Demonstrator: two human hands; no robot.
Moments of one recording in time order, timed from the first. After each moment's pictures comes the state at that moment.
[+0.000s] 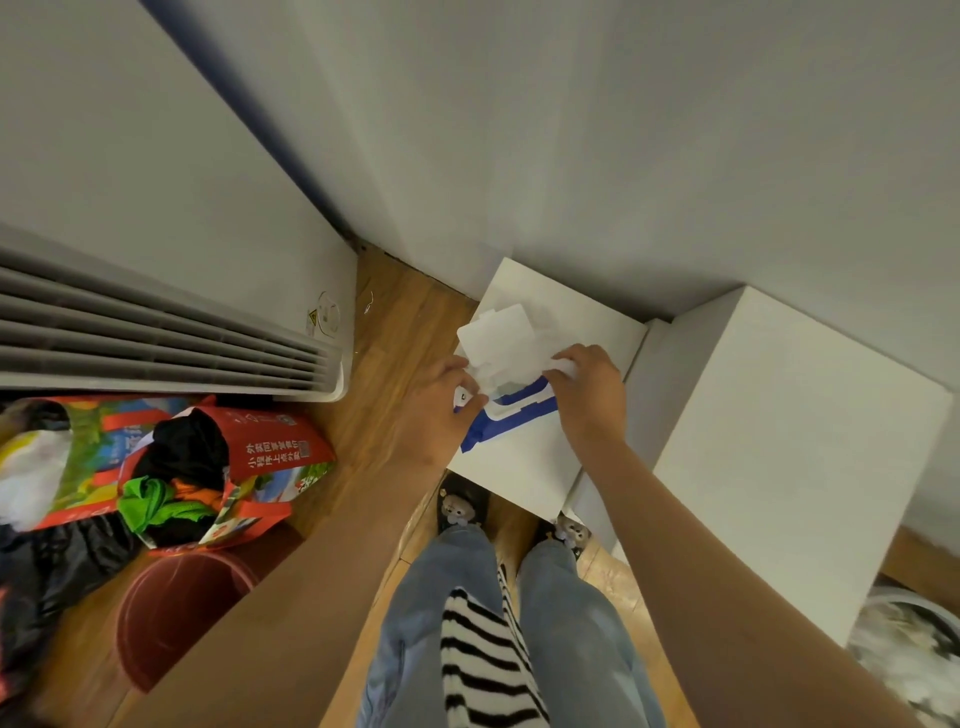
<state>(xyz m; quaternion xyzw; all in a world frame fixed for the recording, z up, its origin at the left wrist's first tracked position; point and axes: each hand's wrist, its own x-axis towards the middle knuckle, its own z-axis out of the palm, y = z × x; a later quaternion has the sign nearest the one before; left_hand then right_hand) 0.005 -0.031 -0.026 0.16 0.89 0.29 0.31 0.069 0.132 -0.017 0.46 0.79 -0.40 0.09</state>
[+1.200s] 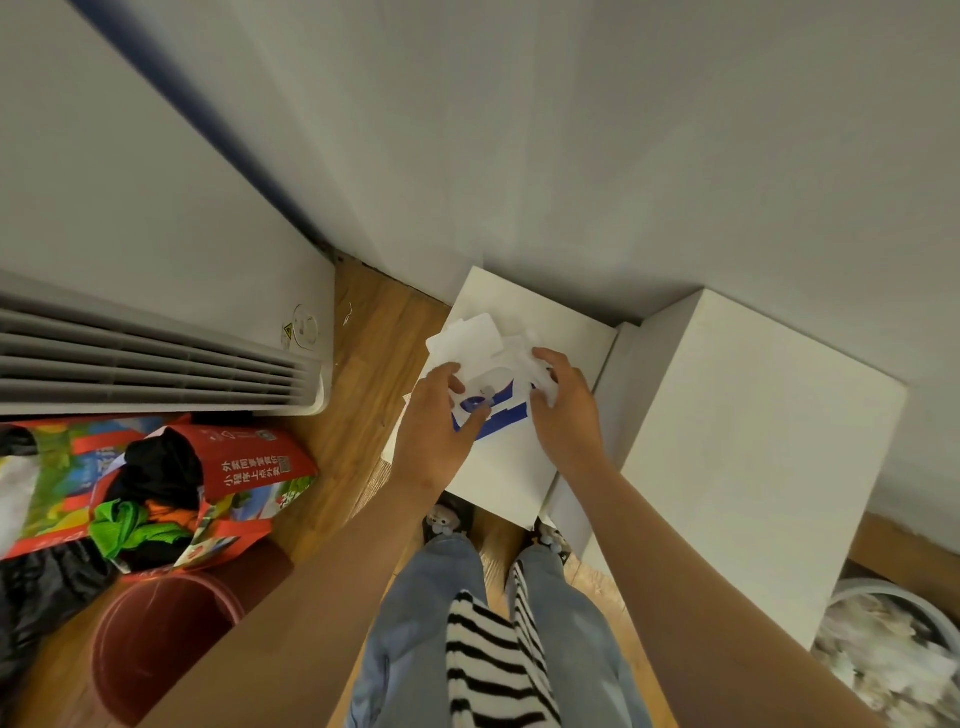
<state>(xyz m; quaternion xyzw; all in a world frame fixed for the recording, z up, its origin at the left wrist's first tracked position) 0.028 -0.006 -0.032 0.15 0.88 0.36 0.27 0.091 0.137 -0.021 0.45 0.67 -0.59 0.06</state>
